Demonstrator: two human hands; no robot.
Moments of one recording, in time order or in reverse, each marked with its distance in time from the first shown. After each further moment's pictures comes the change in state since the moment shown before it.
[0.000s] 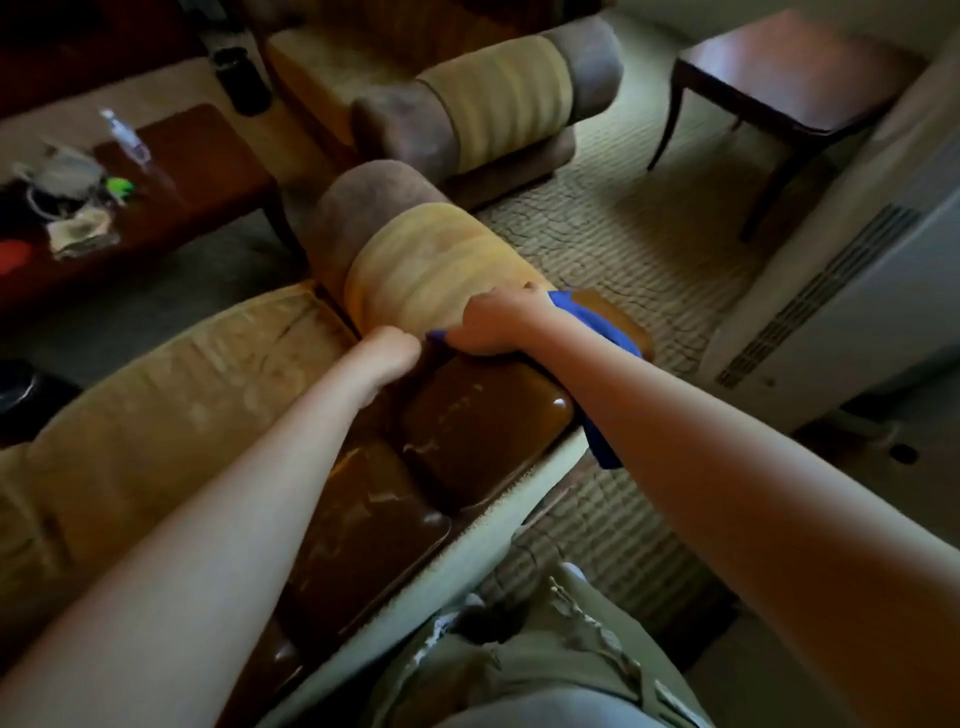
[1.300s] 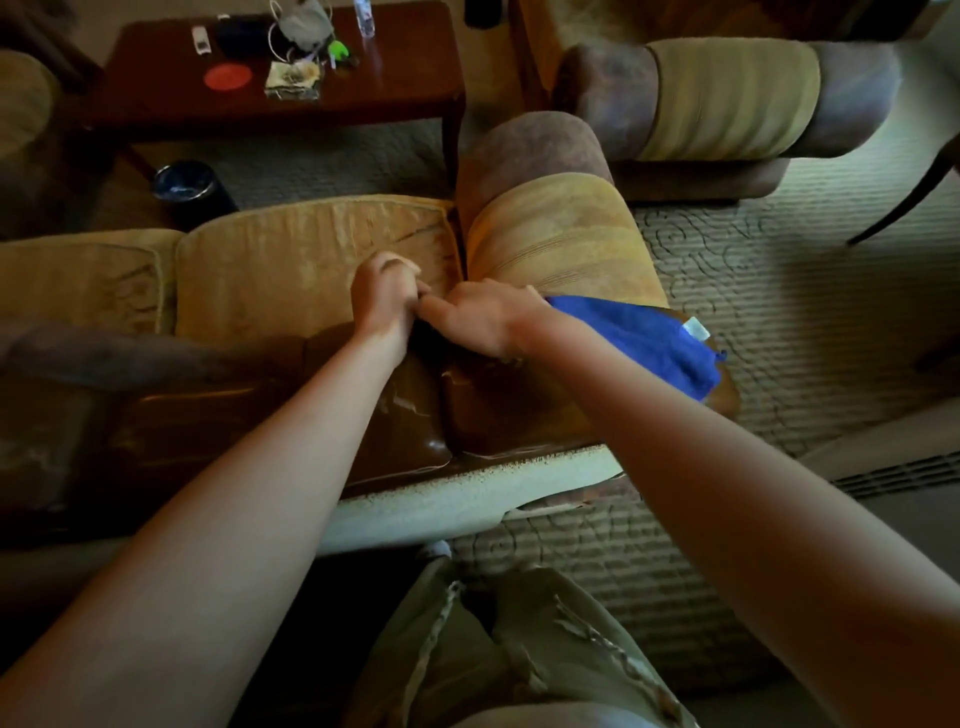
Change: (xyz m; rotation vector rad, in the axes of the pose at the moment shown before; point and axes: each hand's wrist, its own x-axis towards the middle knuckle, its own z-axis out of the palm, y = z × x) left_hand -0.030 -0.045 0.002 -0.903 0.727 -0.134; right_hand -0.039 -0.059 0.003 0.019 -0.164 -0.553
